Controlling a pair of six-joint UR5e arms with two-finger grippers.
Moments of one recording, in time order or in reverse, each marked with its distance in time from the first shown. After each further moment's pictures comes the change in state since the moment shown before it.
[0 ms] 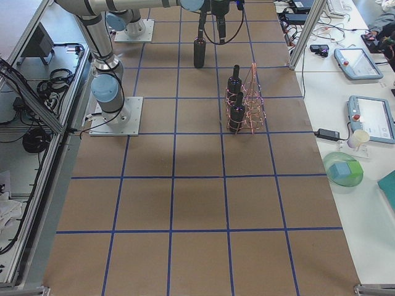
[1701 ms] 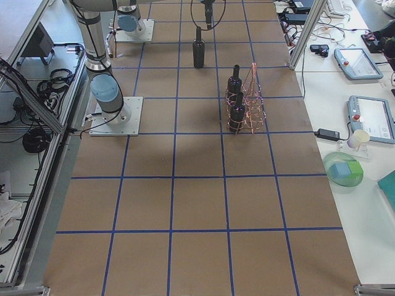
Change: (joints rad) left arm 0.401 0.074 0.247 -0.226 0.080 0.255; right arm 0.386 0.178 -0.005 -0.118 0.001 0.444
